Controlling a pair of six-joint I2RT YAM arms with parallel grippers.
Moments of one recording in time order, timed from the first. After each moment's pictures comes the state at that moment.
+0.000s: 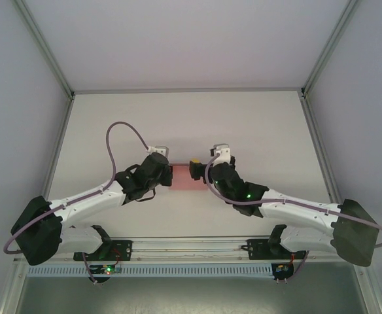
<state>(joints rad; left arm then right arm) -0.76 1.25 0.70 -0.24 -0.16 -0.59 0.96 1.15 0.62 0.08 0.56 0.53</state>
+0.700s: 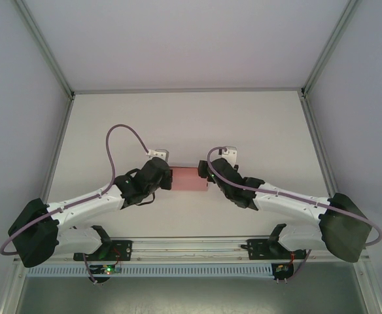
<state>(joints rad) -0.80 1.22 0.68 -0.24 -0.21 -0.59 0.88 1.25 0.63 -0.09 0.49 0.82</state>
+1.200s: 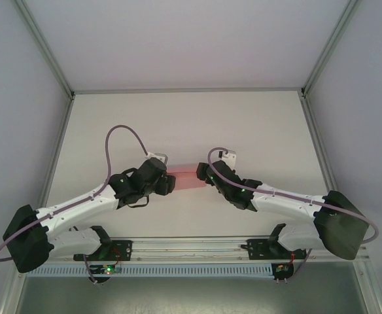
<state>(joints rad) -0.81 1.15 0.75 -0.50 -0.14 -0.55 0.88 1.28 0.60 -0.05 0.44 0.93</state>
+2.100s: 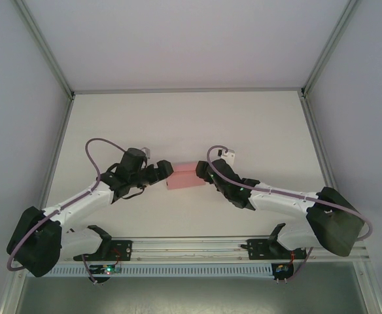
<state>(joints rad) -0.49 1.17 0.58 -0.16 0.30 -0.90 0.85 1.33 0.58 0.07 0.38 0.93</state>
